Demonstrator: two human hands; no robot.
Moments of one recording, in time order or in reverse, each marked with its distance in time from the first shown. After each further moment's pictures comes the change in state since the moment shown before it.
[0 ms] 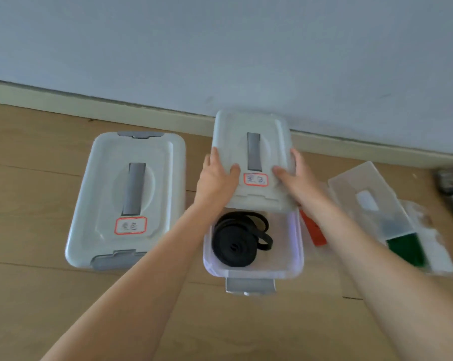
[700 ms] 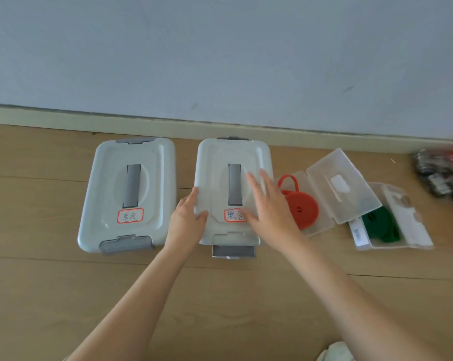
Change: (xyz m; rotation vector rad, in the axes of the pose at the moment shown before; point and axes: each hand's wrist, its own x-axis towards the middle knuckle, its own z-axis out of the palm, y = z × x) left_hand -0.083 -0.049 -0.004 0.129 0.014 0.030; right_hand -0.105 0.012 0.004 -0.533 -0.083 -0.382
